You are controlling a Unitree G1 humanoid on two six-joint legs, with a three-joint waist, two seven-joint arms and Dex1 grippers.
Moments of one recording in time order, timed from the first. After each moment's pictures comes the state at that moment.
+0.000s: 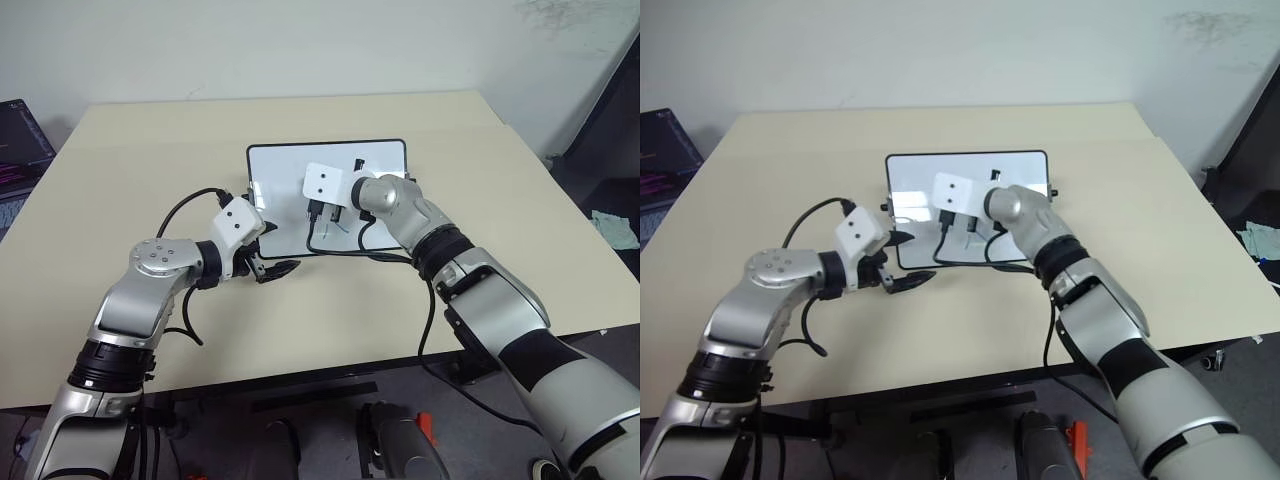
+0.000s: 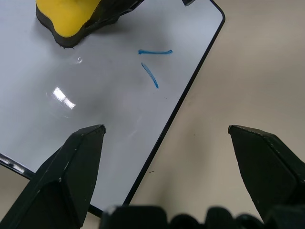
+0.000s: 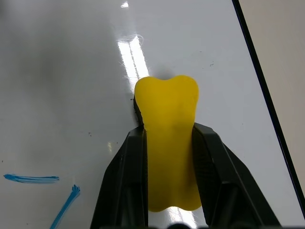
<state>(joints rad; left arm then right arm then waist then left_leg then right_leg) -0.49 0.72 -0.08 -0.06 -0.22 0.49 -0.89 -1.31 -0.09 0.42 1.07 -0.45 -0.05 0.48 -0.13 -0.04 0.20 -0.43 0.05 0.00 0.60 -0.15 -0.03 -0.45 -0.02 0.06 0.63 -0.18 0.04</state>
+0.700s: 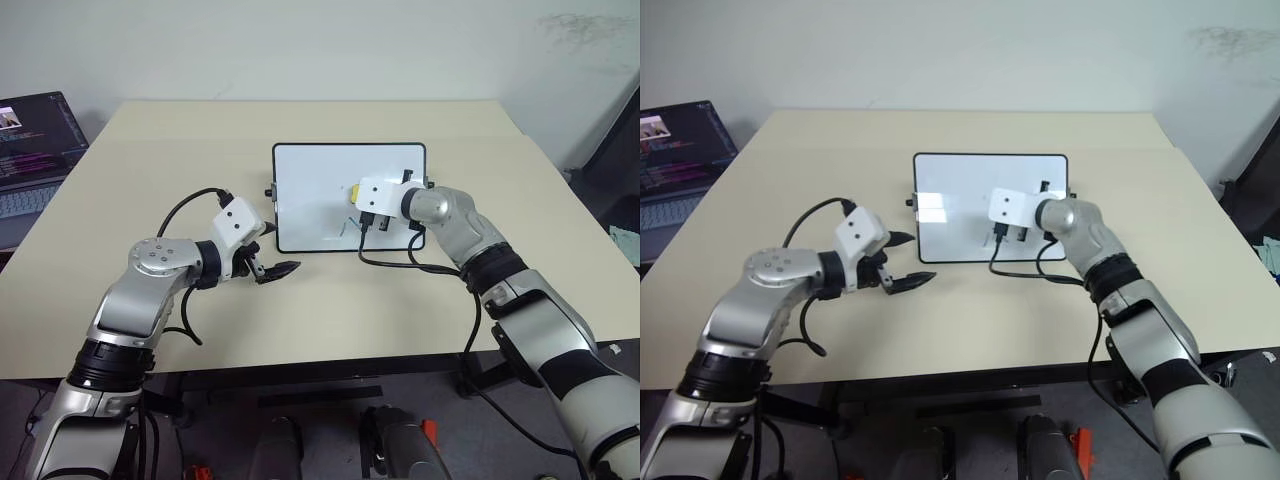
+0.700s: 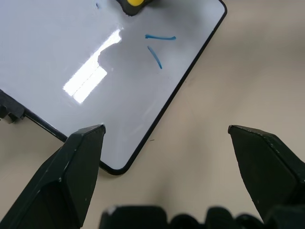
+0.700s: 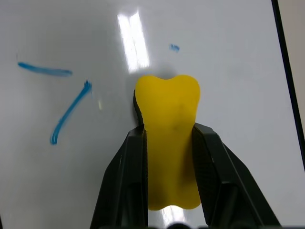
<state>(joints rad) -0.49 0.72 -0.08 -0.06 -0.22 0.49 -0.91 -1.10 -0.34 0.44 0.79 -0.47 0.00 0.57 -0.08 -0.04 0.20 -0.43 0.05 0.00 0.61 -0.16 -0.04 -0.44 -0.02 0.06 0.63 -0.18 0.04</state>
